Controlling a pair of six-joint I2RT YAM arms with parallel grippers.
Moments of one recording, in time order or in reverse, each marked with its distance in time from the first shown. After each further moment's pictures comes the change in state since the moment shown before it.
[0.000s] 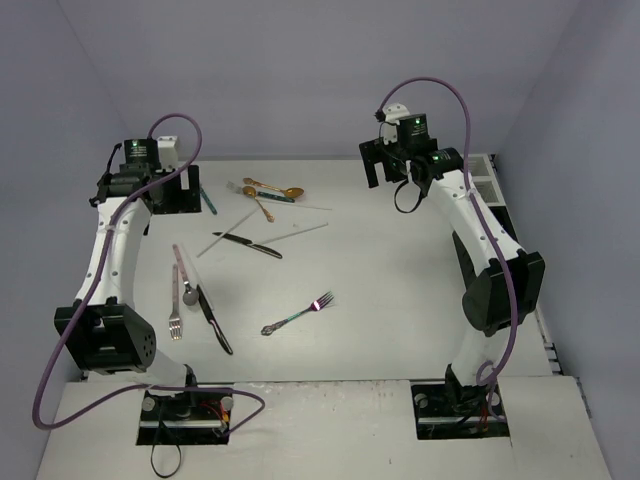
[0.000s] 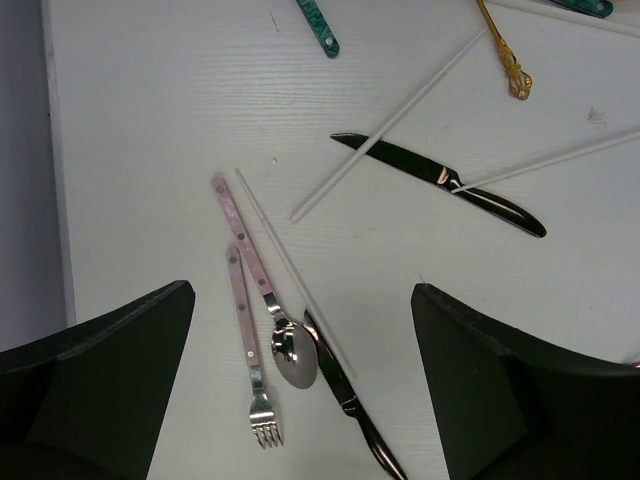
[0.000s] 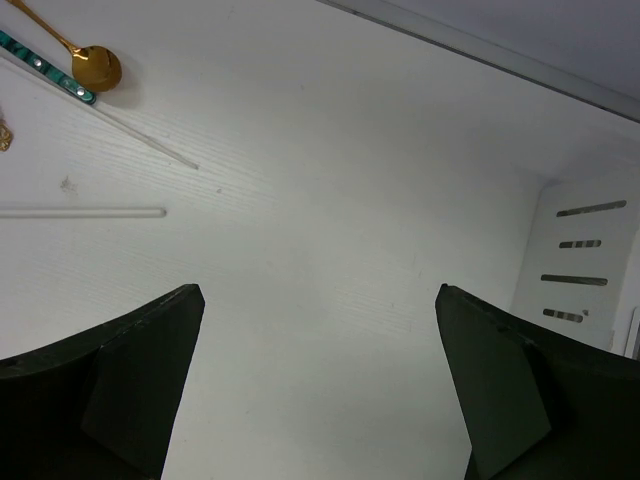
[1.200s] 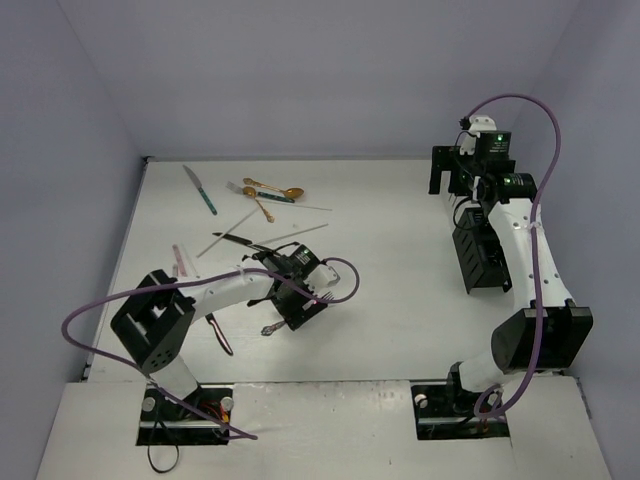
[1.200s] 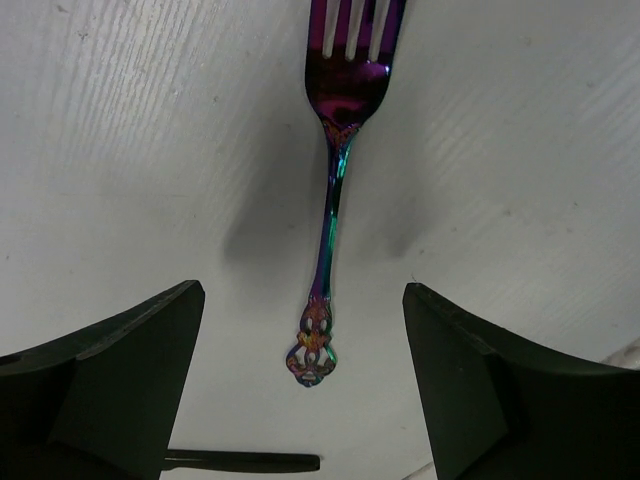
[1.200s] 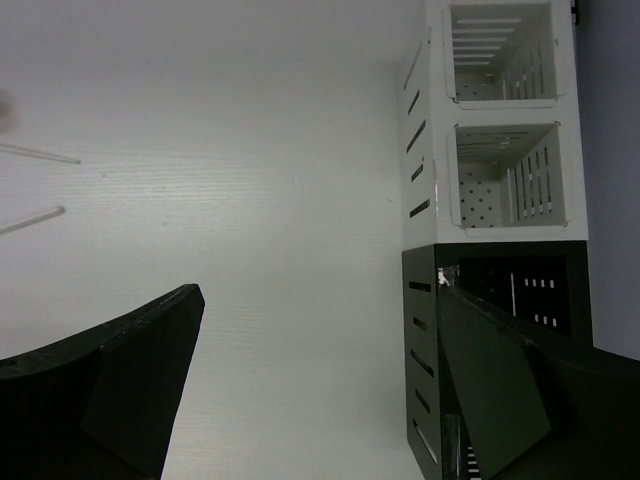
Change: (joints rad) left arm -0.875 0.109 -0.534 0.224 0.008 0.158; right arm -0.312 -0.302 -0.271 -0.005 -0.066 0.082
